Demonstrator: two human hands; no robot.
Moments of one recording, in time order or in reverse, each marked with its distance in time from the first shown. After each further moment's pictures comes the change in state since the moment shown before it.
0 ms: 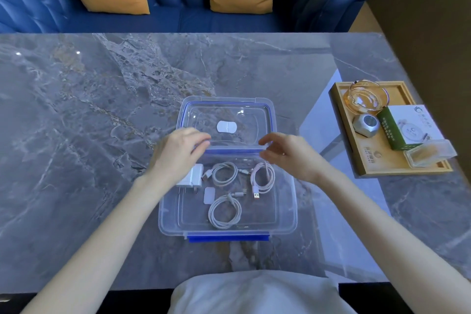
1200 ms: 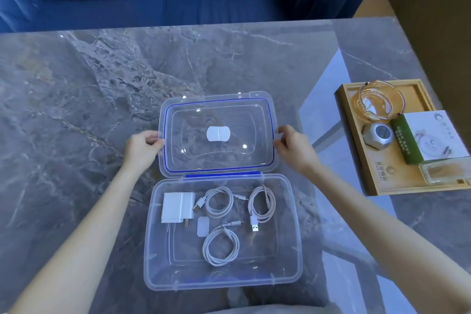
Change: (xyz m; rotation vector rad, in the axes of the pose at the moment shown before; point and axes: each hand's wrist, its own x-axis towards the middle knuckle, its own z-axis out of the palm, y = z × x) left_hand 0.077 -0.112 0.046 -0.427 -0.035 -0.733; right_hand 0.103 0.074 0.005 0.034 0.171 0.234
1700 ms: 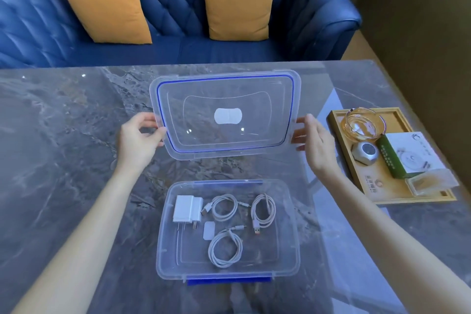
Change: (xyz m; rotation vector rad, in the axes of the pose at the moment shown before) left_hand -0.061 0.063 -0.058 -0.304 0.233 0.405; right_hand -0.047 -0.035 -0.054 0.608 0.398 -0.097
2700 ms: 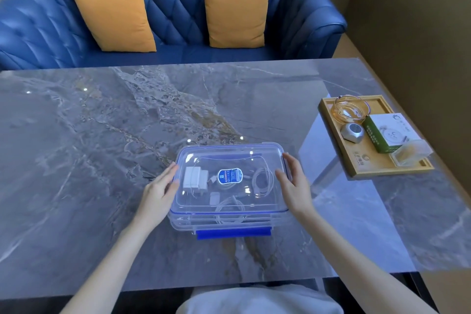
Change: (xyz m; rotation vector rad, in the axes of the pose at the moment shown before) left_hand -0.153 -0.059 -0.024 0.346 -0.285 0.055; right_hand -0.147 0.054 0.018 0.005 -0.101 0.074
